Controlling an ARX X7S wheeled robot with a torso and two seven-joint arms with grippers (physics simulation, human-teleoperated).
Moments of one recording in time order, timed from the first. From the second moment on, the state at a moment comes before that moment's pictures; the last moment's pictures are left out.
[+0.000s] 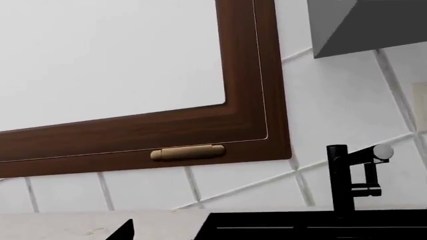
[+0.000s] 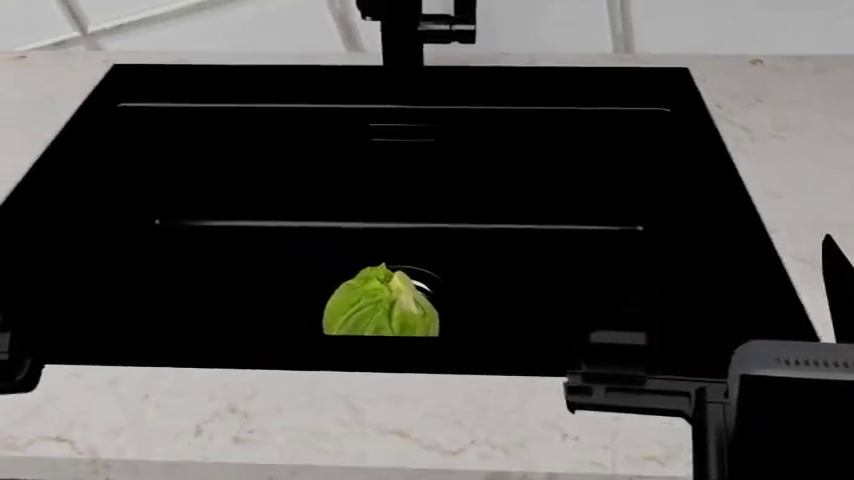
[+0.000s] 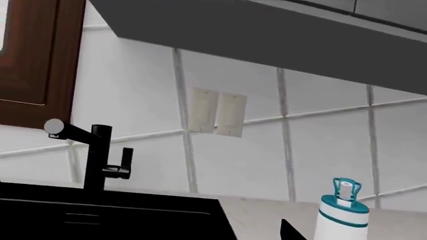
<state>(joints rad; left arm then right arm) -0.24 -0.31 -0.03 0.82 -0.18 -0.71 -0.29 0.25 0.35 0.03 -0.70 0.21 0.63 0.23</state>
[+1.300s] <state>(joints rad) -0.25 -0.33 0.00 0.82 -0.19 -0.71 -0.31 0.21 0.36 0.05 -0.68 0.22 0.60 0.25</state>
